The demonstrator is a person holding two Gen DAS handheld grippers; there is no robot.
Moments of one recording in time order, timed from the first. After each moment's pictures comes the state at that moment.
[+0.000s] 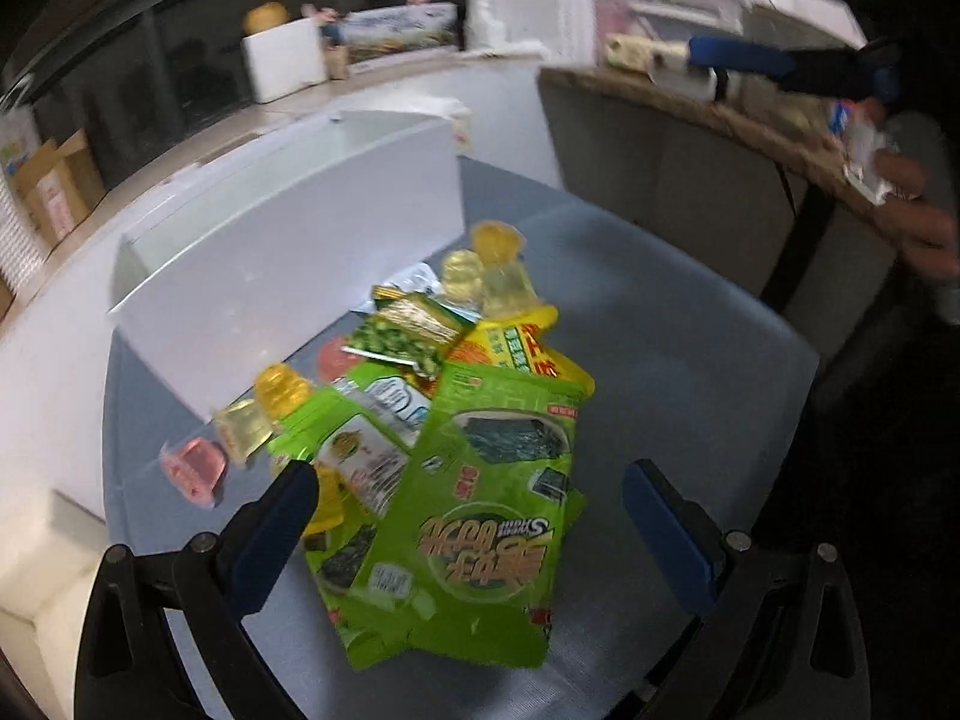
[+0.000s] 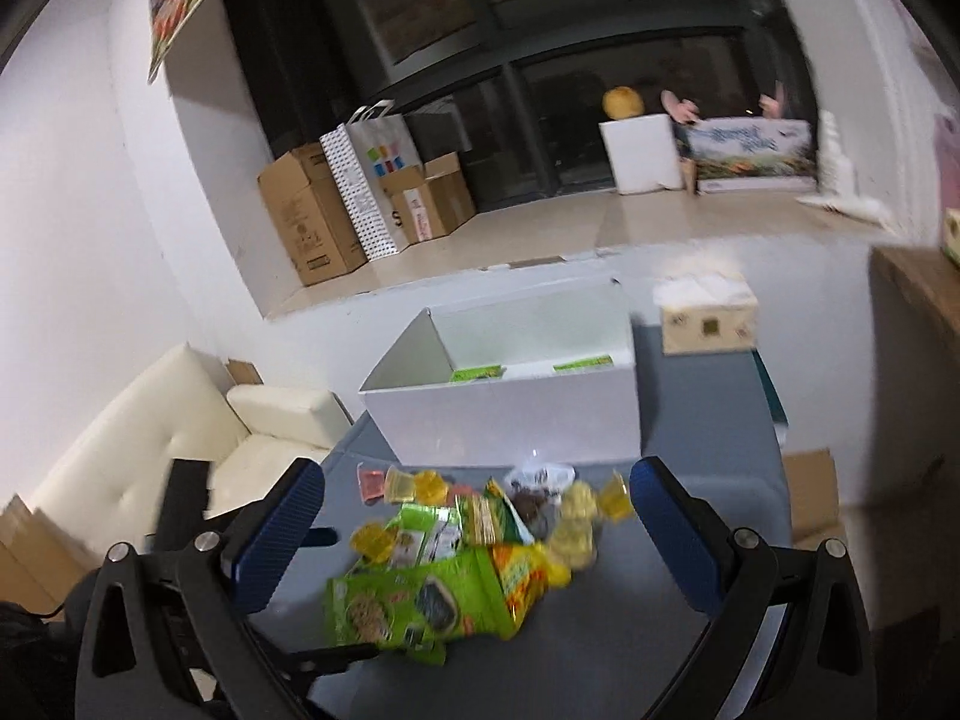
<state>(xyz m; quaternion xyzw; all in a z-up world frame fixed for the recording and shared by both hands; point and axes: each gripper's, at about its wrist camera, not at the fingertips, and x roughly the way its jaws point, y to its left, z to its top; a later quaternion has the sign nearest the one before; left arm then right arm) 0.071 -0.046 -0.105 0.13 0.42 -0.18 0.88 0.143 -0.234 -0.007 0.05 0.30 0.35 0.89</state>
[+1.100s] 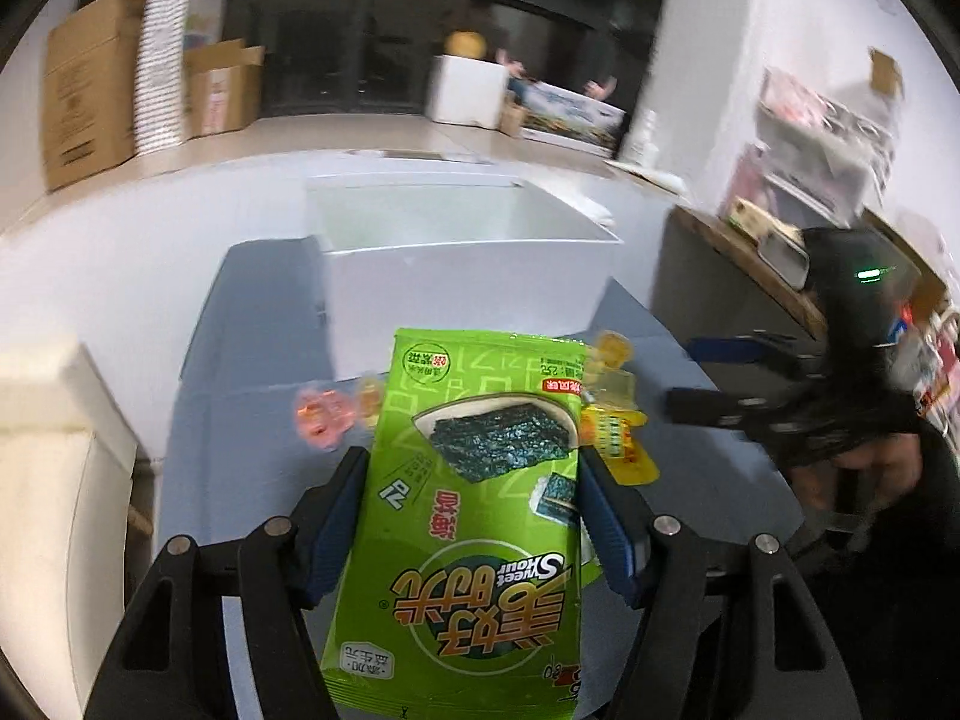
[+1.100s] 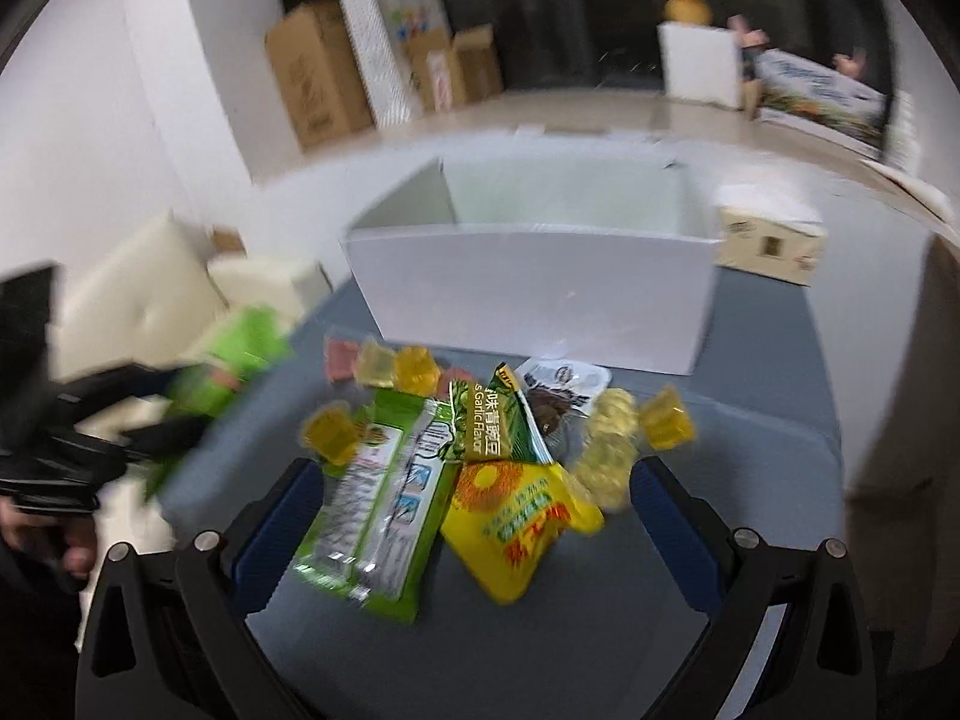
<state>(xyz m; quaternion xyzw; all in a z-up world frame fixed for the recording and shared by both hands) 0.030 0.066 -0.057 -0.09 0.36 -0.07 0.93 0.188 -0.136 -0.100 -0.10 0.41 0.37 0.83</state>
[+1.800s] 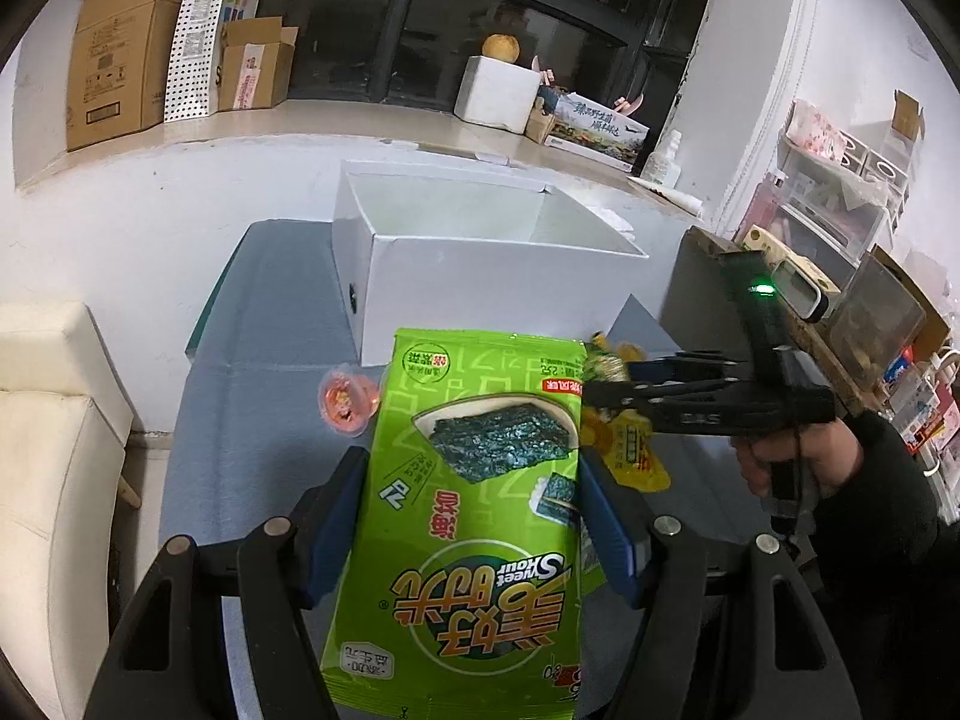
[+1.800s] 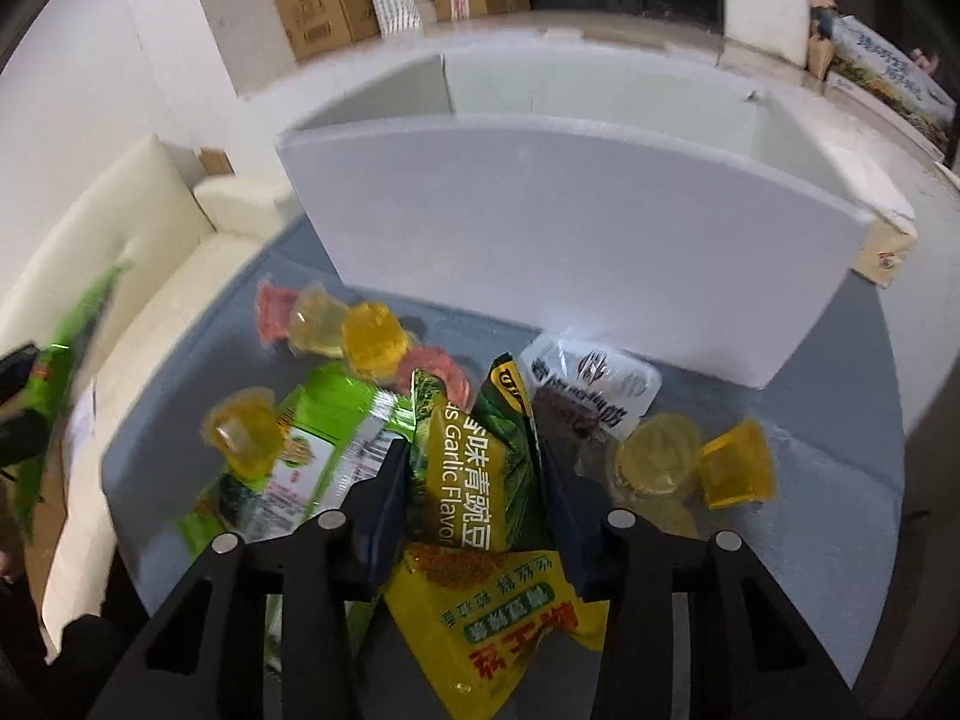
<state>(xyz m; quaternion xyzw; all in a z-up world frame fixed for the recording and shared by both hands) 0.037 0.082 -0.069 -0.12 0.36 -0.06 0.92 0.227 -0.119 -0.129 -0.12 0.44 0.38 0.81</state>
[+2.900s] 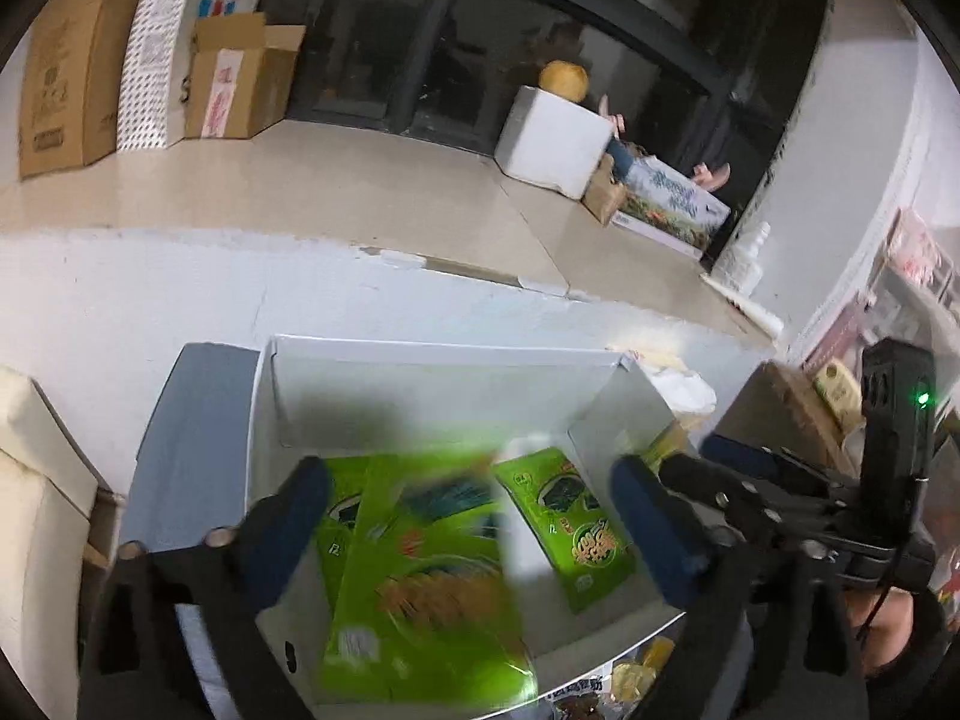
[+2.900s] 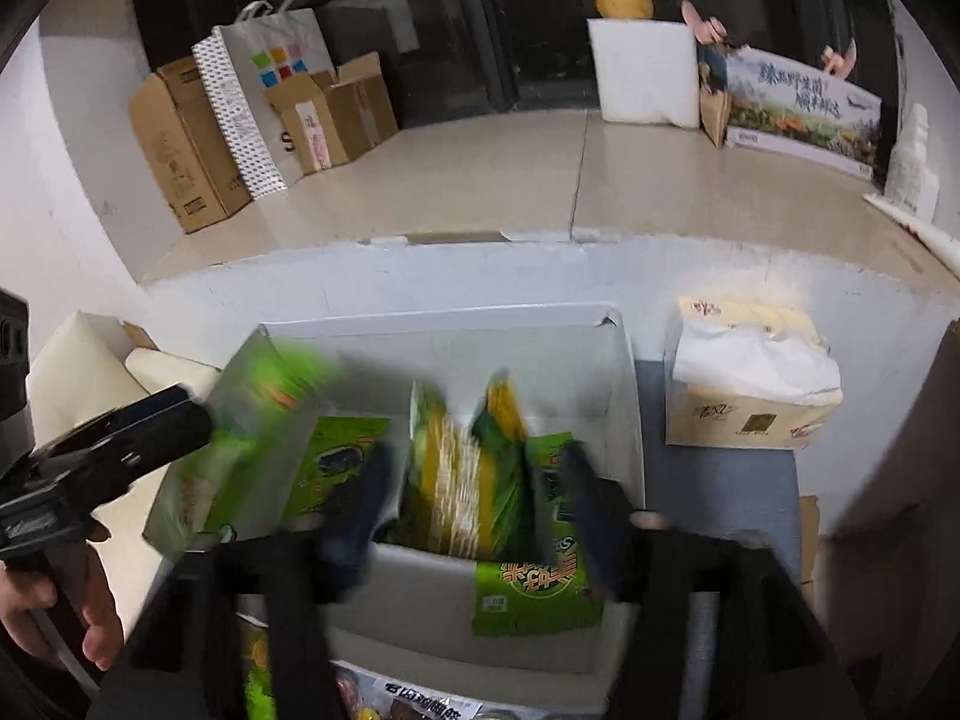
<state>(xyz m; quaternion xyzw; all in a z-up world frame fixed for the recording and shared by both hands) 0.297 0.104 -0.032 -0.18 0.34 -0.02 0.92 0.402 -0.108 -0.050 -0.02 0.41 0.29 0.87</state>
